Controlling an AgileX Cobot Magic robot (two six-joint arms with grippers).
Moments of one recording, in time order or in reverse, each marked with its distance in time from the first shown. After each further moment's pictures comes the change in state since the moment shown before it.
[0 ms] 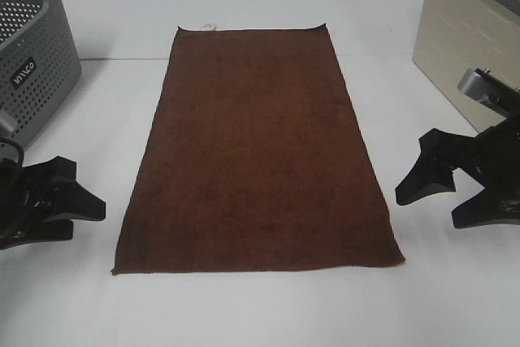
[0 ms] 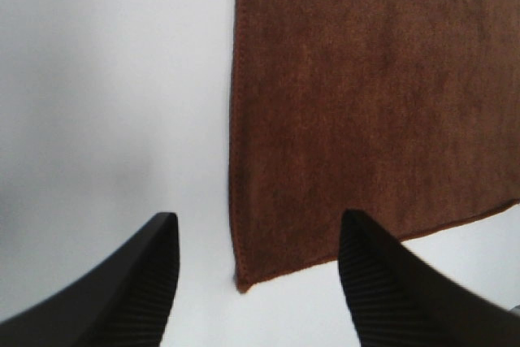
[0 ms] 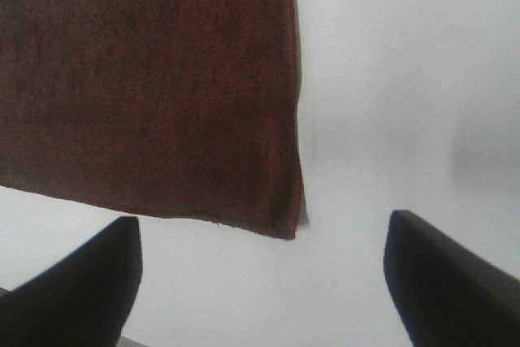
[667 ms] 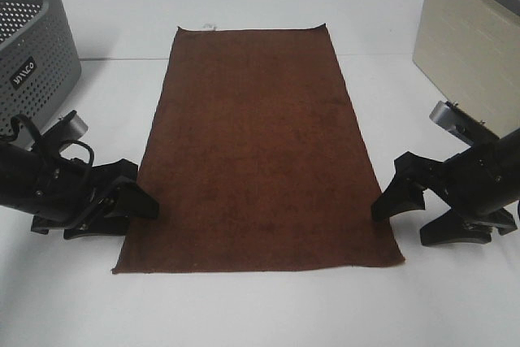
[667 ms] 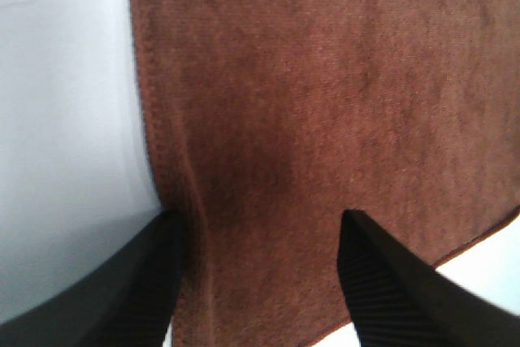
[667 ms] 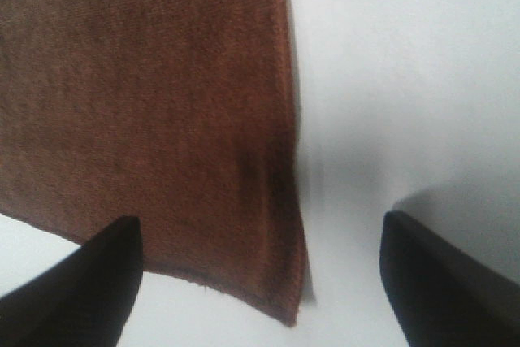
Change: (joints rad) left arm -0.138 0.225 -0.161 -0.091 0.009 0.045; right arm -0.001 0.216 -0.006 0.236 -0.055 -0.251
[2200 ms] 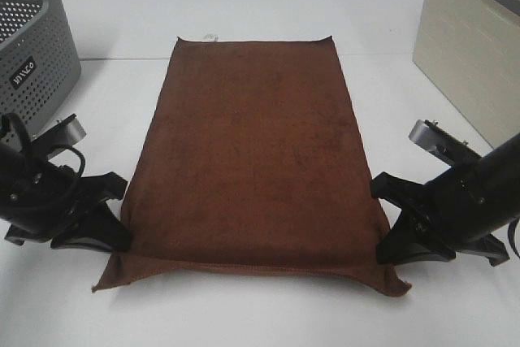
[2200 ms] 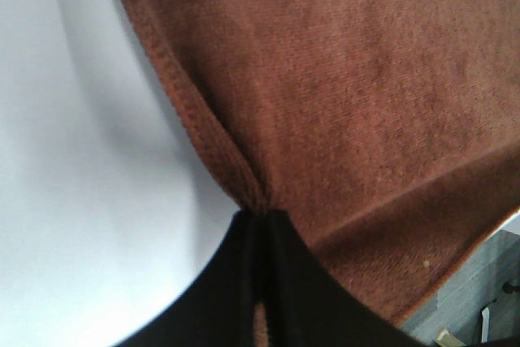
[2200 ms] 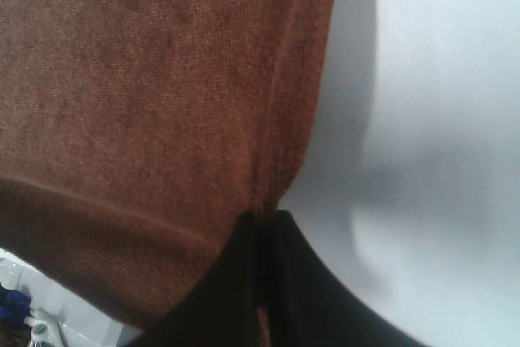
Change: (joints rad) left arm -0.015 -0.147 0.035 0.399 0.068 -0.347; right arm 0.145 -0.107 0.103 -0.037 -0.023 0.214
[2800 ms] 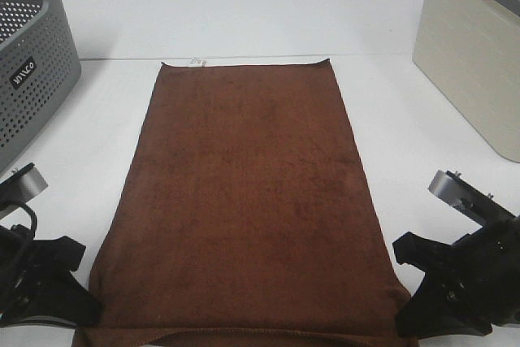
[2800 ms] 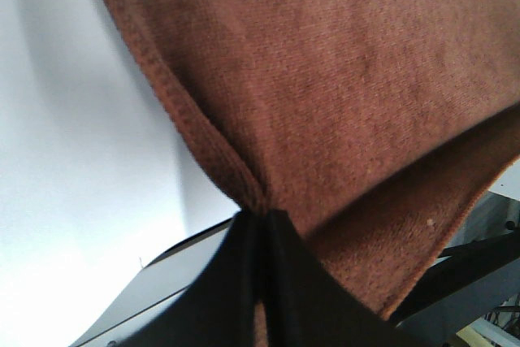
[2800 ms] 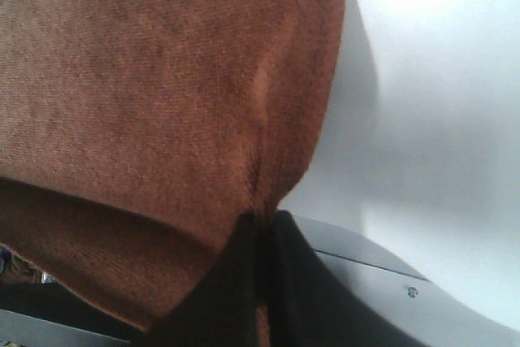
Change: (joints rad) left arm 0.000 -0.230 0.262 -0.005 0.055 -0.012; right arm 0.005 -0.146 0.203 -0.001 0.062 0.000
